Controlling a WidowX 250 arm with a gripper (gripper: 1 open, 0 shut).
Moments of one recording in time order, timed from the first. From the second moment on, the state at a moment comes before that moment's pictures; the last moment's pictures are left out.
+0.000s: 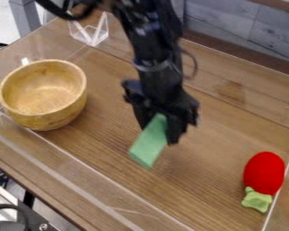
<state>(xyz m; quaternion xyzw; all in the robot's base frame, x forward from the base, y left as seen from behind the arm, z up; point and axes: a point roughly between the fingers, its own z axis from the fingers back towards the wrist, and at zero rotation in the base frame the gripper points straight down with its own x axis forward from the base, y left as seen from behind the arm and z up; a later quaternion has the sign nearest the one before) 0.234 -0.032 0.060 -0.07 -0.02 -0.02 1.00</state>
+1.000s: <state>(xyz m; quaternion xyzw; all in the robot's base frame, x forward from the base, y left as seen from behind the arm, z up) 0.248 -0.021 0.019 -0.04 -0.04 -0.02 1.00</state>
